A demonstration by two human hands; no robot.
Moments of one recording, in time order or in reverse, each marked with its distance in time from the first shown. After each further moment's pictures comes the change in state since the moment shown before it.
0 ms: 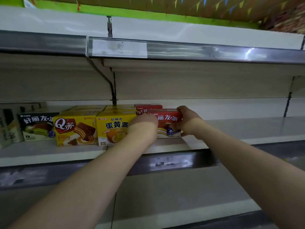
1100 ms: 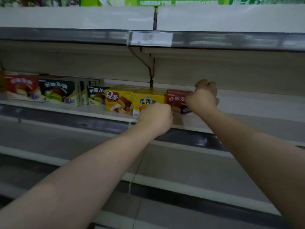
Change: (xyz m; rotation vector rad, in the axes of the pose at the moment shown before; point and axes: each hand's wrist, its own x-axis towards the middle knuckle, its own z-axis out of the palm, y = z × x) left_hand -0.091 -0.006 -0.001 -0.011 0.297 -0.090; right_hand -0.027 -0.045 0.011 -0.145 0.261 -0.167
